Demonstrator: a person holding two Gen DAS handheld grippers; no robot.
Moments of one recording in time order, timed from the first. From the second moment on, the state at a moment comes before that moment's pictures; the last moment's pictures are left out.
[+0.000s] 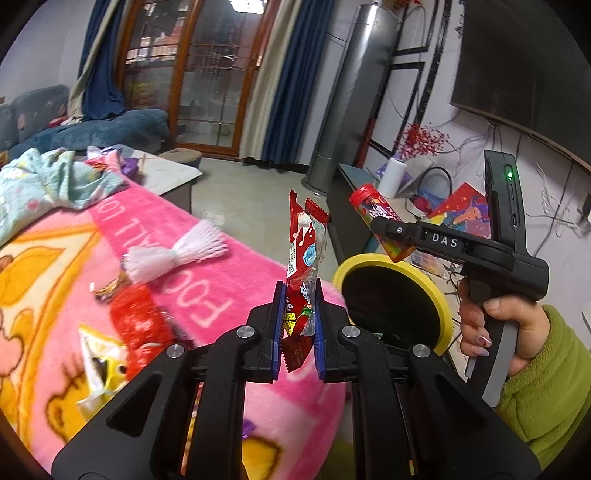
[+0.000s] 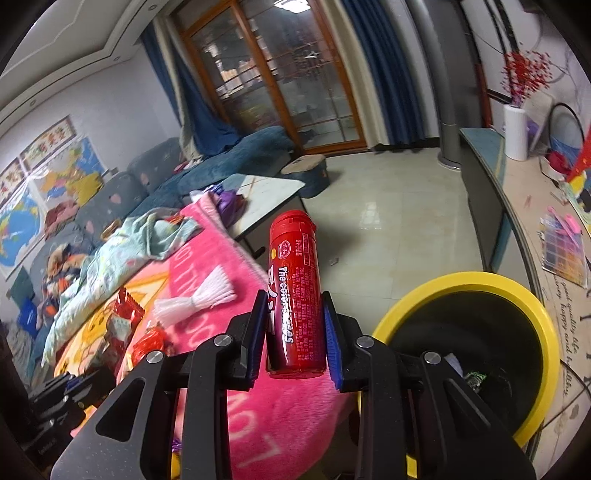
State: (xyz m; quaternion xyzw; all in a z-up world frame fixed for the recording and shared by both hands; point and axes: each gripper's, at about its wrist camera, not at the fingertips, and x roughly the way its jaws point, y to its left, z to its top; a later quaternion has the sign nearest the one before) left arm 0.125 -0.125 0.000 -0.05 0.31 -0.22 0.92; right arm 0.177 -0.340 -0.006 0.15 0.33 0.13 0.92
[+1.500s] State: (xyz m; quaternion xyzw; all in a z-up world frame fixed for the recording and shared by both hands) left arm 0.182 -0.283 -0.074 0.02 0.40 -0.33 0.85; right arm 0.175 -0.510 -0.095 0.26 0.38 -0.05 0.89
